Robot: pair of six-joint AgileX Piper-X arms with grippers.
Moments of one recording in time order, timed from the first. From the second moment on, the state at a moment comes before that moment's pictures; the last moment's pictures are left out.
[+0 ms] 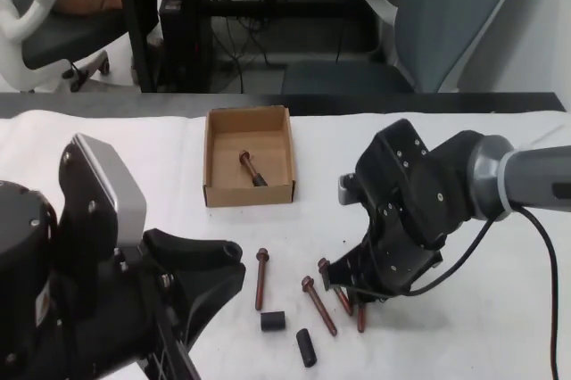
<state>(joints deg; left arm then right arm) -37.2 37.0 -22.4 10.5 16.0 3.0 29.9 102.3 -56.4 32.1 -0.5 16.8</state>
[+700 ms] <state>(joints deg) -37.3 37.0 -7.8 -12.6 15.0 -2.4 40.2 86.7 -46.8 14.5 7.2 15.5</state>
